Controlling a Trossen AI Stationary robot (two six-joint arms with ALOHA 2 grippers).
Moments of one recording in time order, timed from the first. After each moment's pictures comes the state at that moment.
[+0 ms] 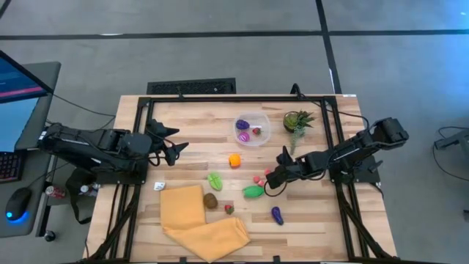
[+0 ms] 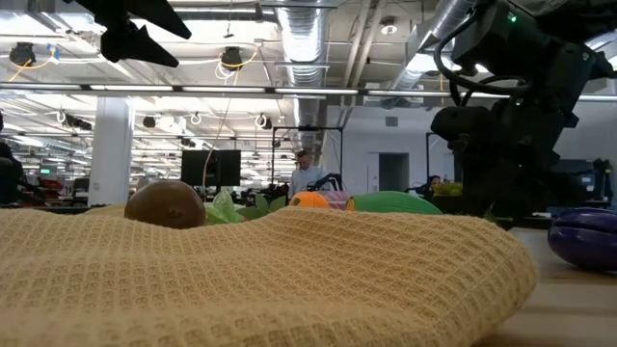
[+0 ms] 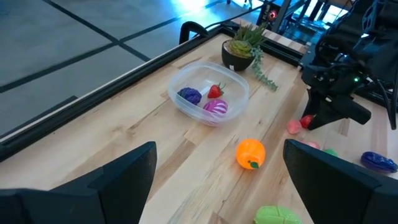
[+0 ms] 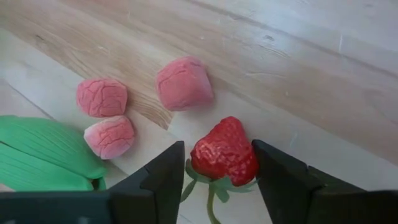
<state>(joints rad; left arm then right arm) -0.18 0.70 0.75 -0.57 -0.61 -0.55 0.25 1.48 0.60 -0.27 0.16 1.30</state>
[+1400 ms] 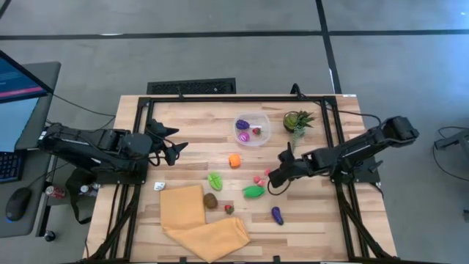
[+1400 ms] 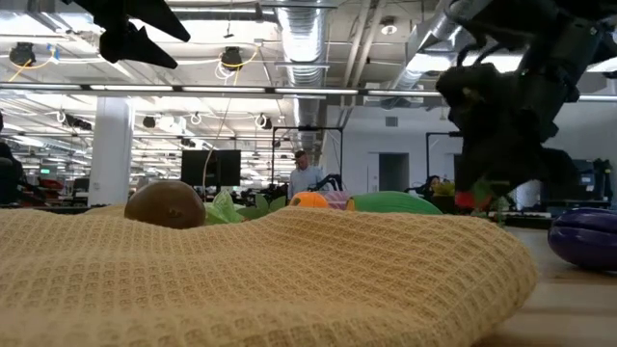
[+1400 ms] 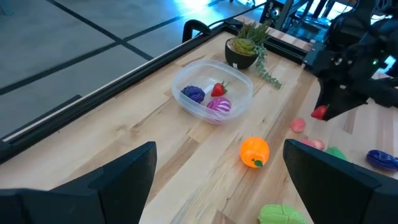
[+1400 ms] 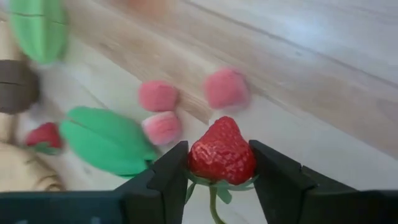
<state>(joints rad) -0.18 0.70 0.75 -0.59 -0.62 -0.55 0.25 1.33 0.59 -0.28 0.15 1.25</state>
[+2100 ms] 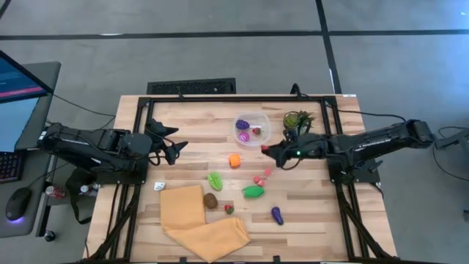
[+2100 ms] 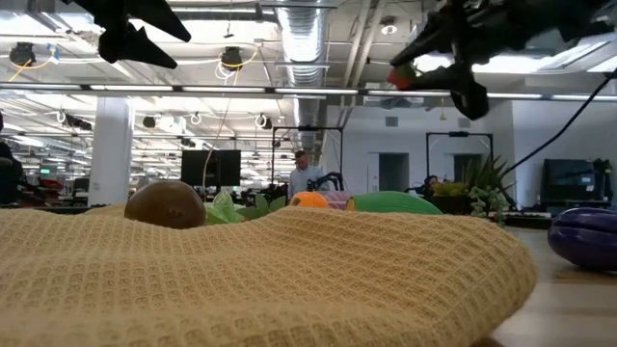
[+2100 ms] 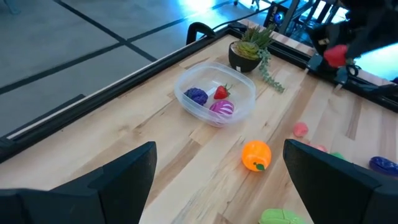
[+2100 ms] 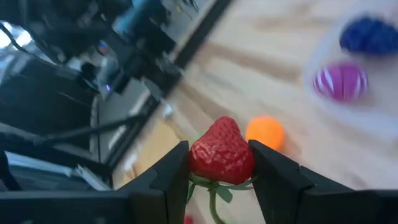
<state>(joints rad) -0.18 0.70 0.75 -0.58 -0.64 -0.57 0.08 1.05 0.59 0.07 0.22 0.90</state>
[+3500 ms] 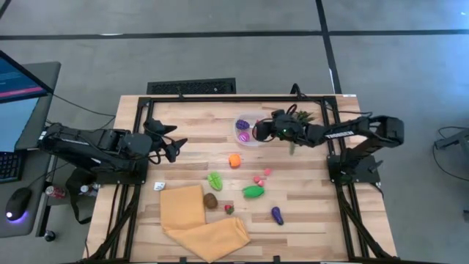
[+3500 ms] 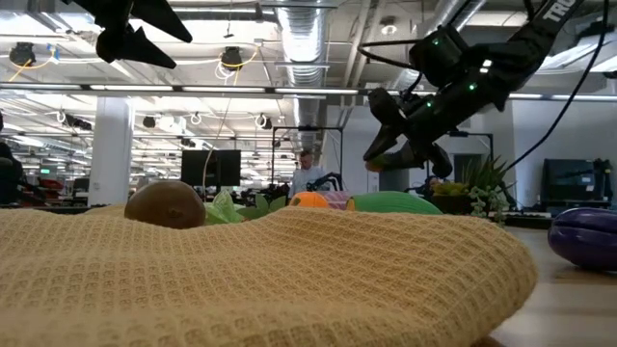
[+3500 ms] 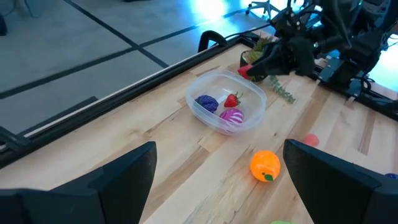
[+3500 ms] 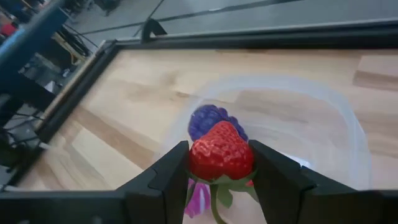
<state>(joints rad) -0.18 0.70 0.75 -0.58 -0.69 -0.59 -0.29 1.48 0.60 0.36 0.29 0.72</state>
